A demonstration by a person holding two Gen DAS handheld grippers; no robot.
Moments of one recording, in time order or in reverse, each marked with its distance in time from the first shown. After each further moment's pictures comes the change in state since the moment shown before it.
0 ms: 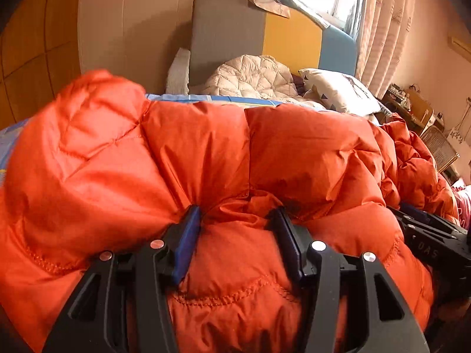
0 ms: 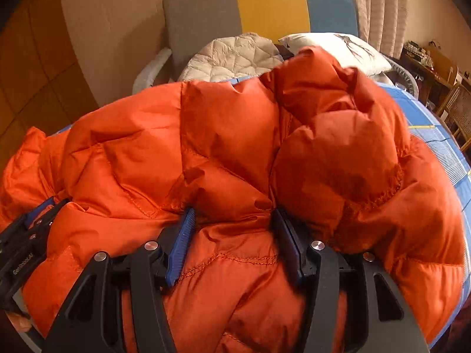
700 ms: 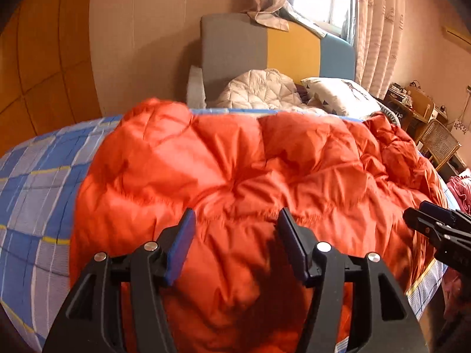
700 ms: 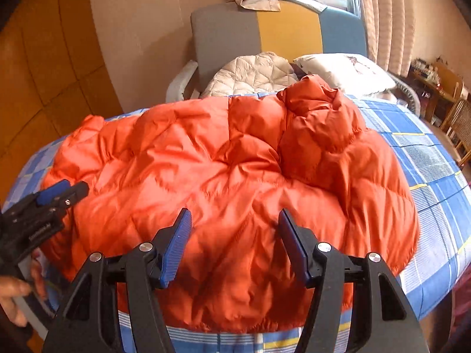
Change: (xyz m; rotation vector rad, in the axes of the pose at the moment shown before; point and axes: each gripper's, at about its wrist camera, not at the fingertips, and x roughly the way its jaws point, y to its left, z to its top) left arm -0.082 0.012 -0.030 0.041 -0.054 0.079; right arm -0.095 0.010 -0.056 -0.063 -0.075 0.065
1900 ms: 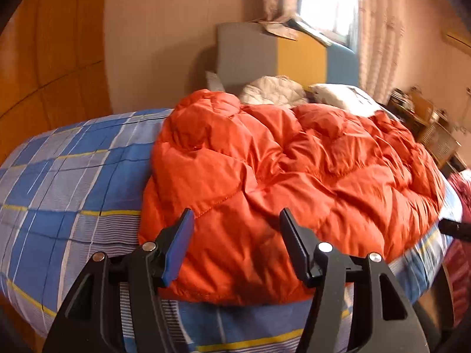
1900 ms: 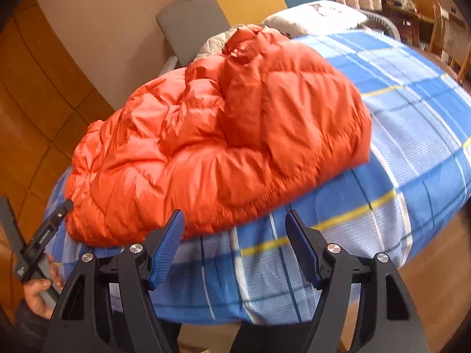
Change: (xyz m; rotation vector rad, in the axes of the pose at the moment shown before) left arm -0.045 0.066 -0.043 0.023 -0.056 0.002; right arm -0.043 -0.068 -0.070 0.321 0.107 0.148
